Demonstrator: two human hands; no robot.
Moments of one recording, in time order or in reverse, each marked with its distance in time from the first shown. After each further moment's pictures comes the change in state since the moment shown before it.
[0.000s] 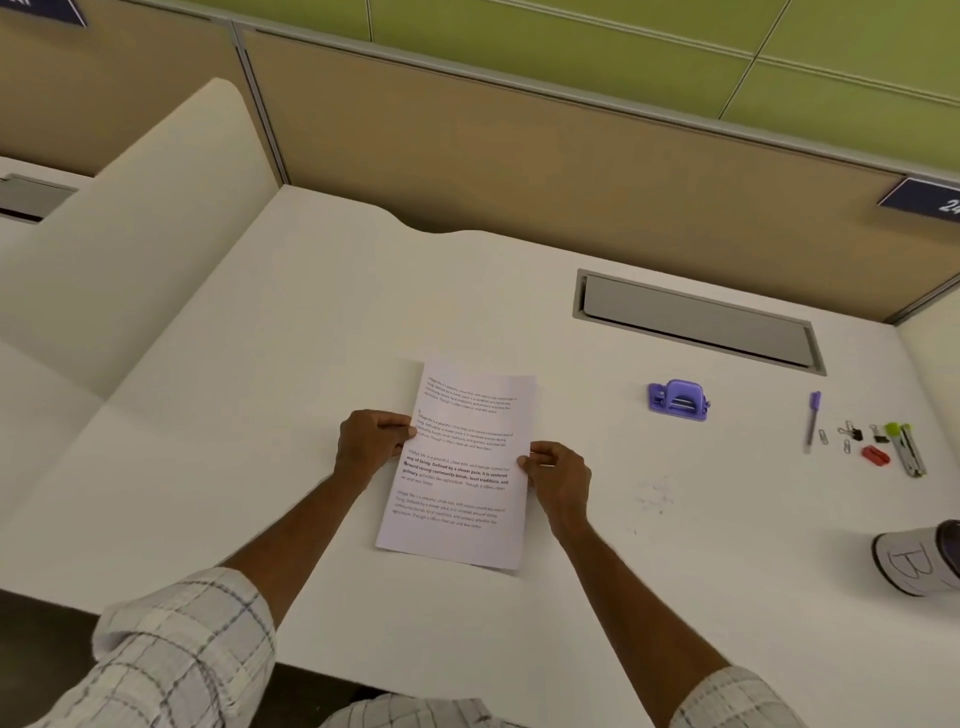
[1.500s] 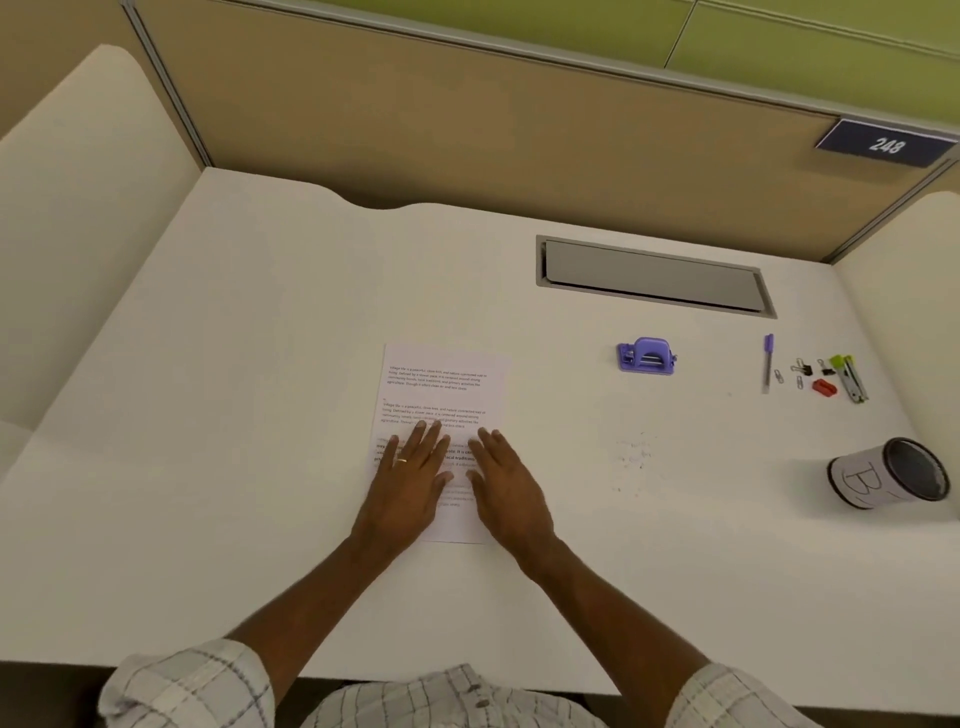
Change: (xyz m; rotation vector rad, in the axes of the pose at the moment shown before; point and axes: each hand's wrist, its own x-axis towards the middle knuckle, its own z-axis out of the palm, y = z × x) left_hand -0.057 -0.047 0.046 1.119 -0.226 0.780; right_hand -0.049 0.031 0.032 -0.758 -0.103 -0.645
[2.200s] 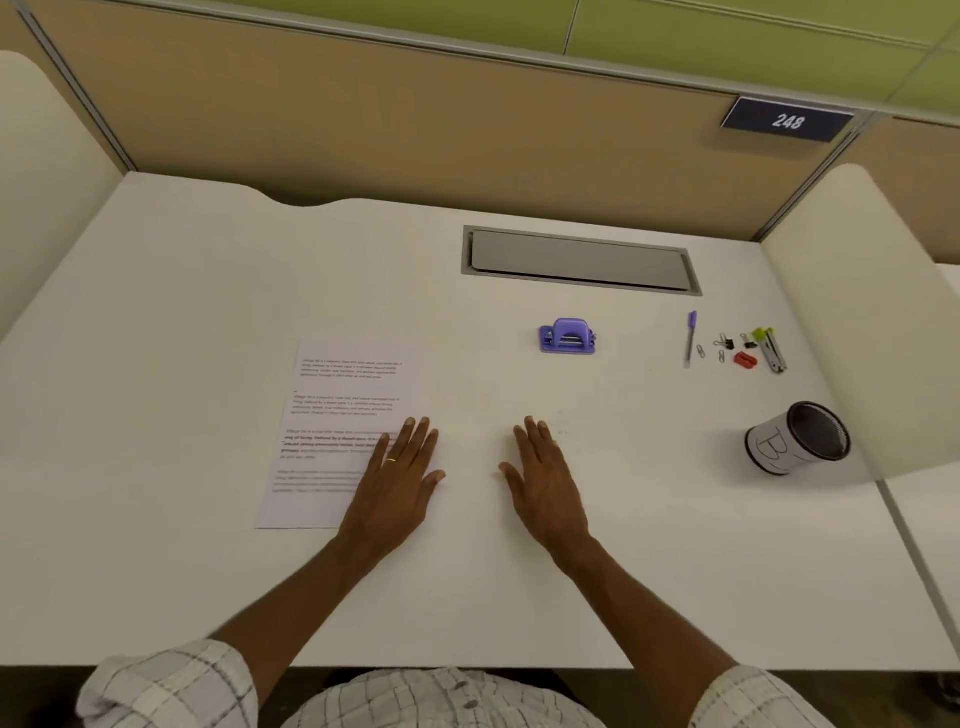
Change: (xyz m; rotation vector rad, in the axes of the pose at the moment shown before) left_hand 0.016 0.109 0.025 0.053 -0.016 -0.012; right_hand -0.063 0.150 -0.057 -0.046 0.062 0.134
